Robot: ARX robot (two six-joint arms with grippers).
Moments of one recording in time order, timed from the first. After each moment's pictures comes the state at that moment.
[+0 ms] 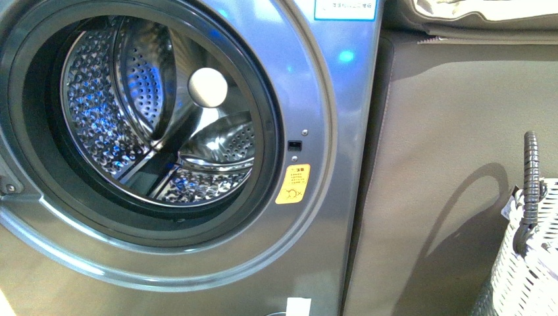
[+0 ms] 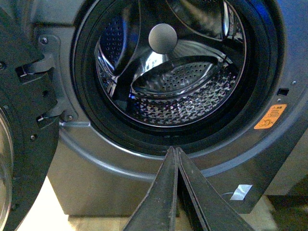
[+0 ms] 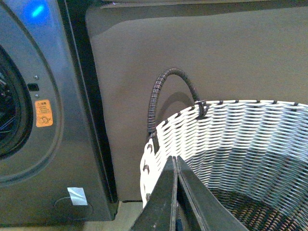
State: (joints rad) left arm 0.00 0.38 0.13 0.24 0.00 0.00; right arm 0.00 0.00 0.01 0.00 0.00 0.00
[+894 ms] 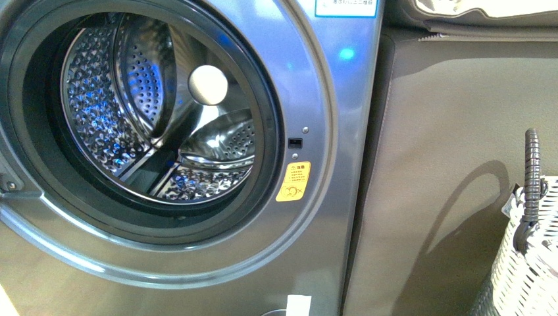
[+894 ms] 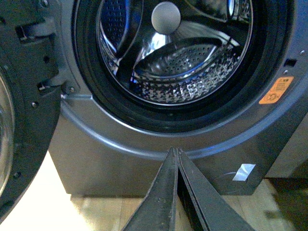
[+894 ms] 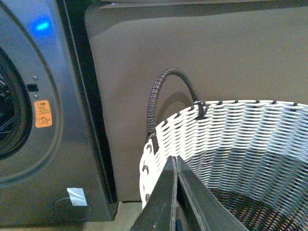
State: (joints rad) left arm 0.00 0.04 0.01 0.01 0.00 0.00; right arm 0.00 0.00 0.01 0.00 0.00 0.00
